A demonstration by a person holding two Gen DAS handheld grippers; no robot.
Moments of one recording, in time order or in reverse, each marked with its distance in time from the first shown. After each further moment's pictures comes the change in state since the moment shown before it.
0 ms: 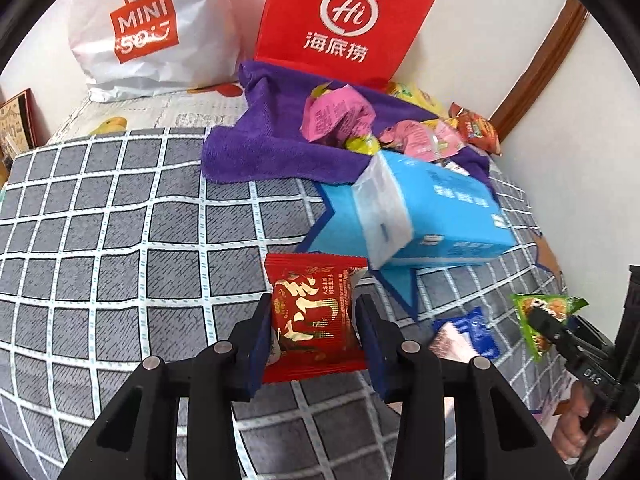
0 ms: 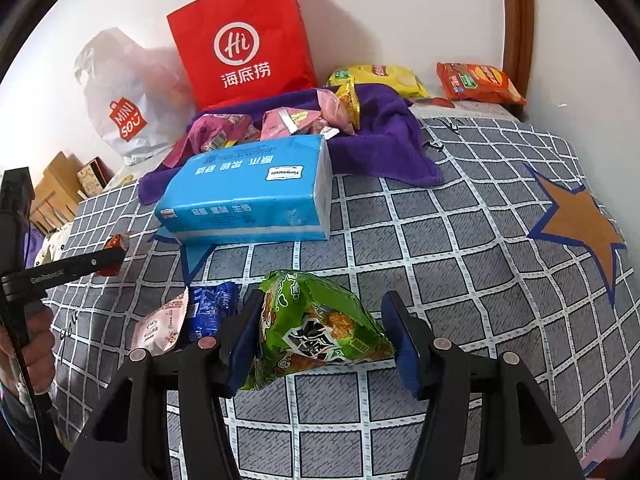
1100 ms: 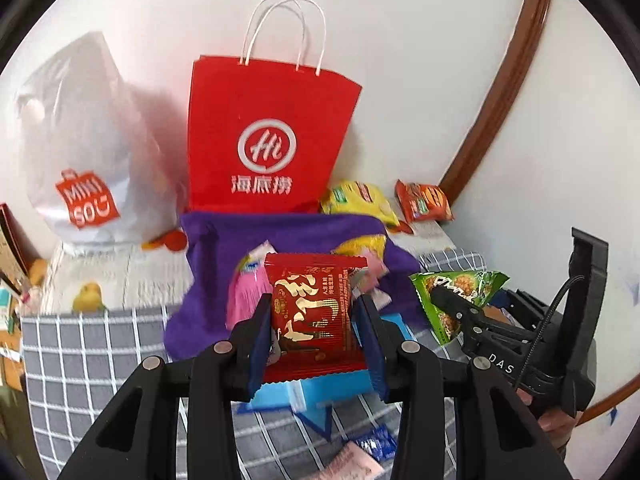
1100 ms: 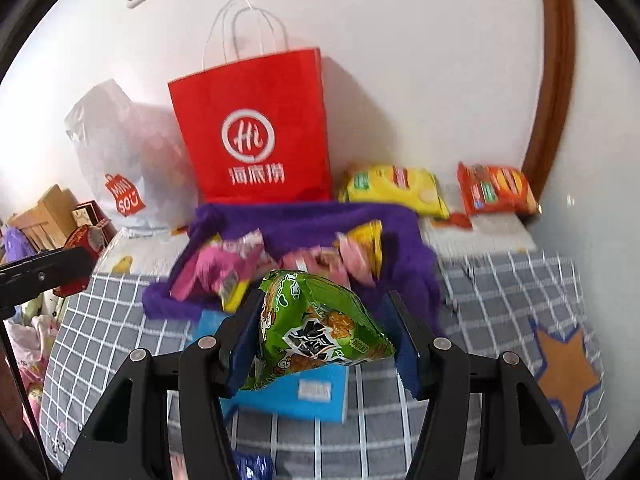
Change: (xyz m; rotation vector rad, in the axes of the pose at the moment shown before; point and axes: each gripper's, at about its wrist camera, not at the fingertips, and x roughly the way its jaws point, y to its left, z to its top) left arm -0.067 -0.076 0.129 0.120 -0.179 -0.059; right arm -0.004 0.042 0.157 -0.095 -0.148 -0.057
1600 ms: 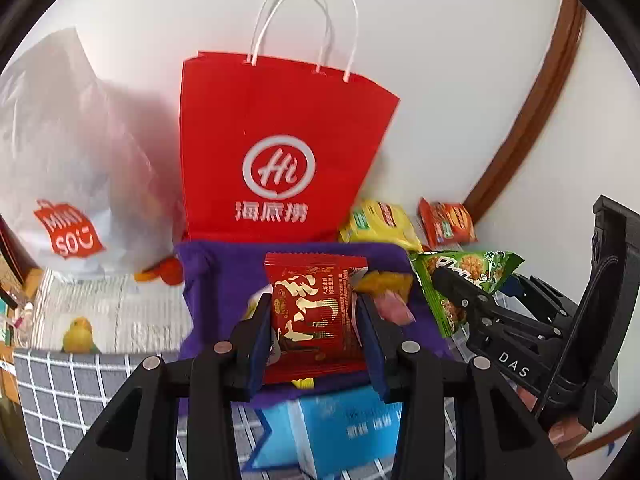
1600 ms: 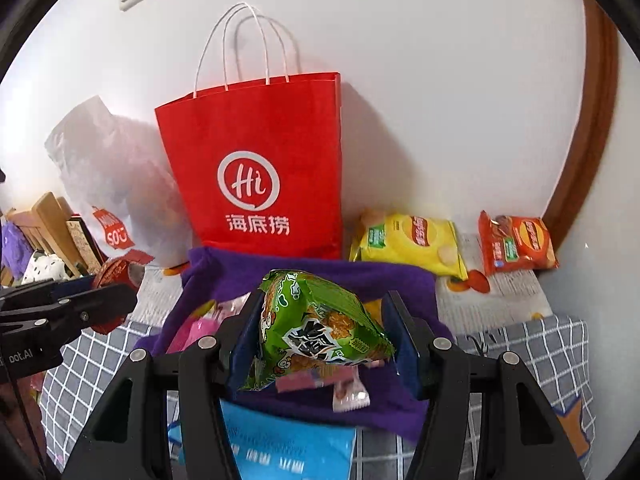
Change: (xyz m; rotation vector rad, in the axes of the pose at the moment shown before) left arm 0.059 0.011 0.054 -0.040 0.008 0.040; right arm 0.051 0.009 0.073 -0.042 -0.022 0.014
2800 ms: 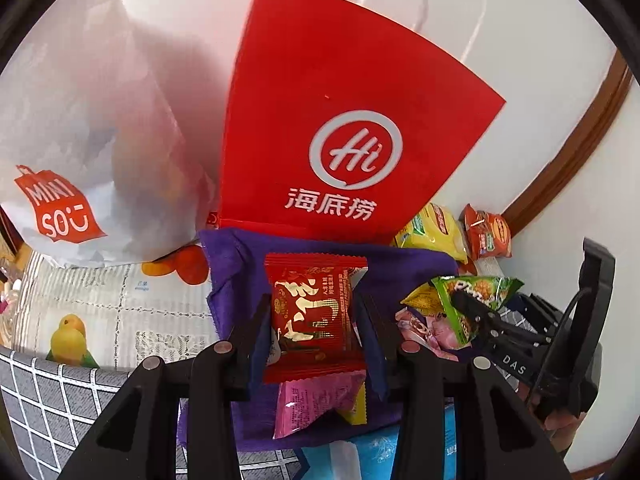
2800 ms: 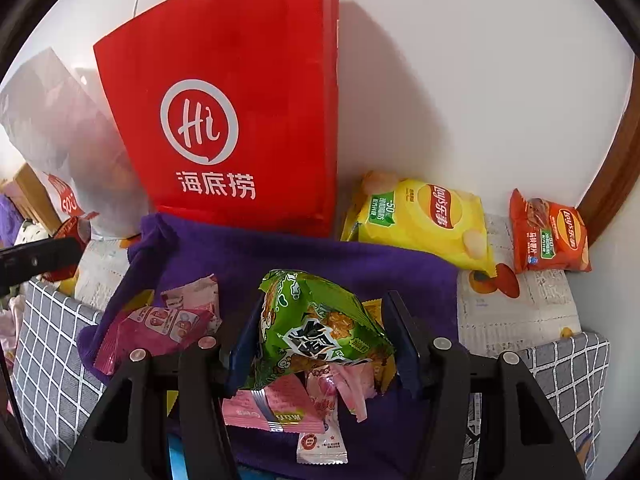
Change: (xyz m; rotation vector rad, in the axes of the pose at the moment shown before) left arm 0.058 0.067 0.011 -0.119 0.071 0.012; right arm 0.098 -0.017 -0.010 -0.059 0.146 0.019
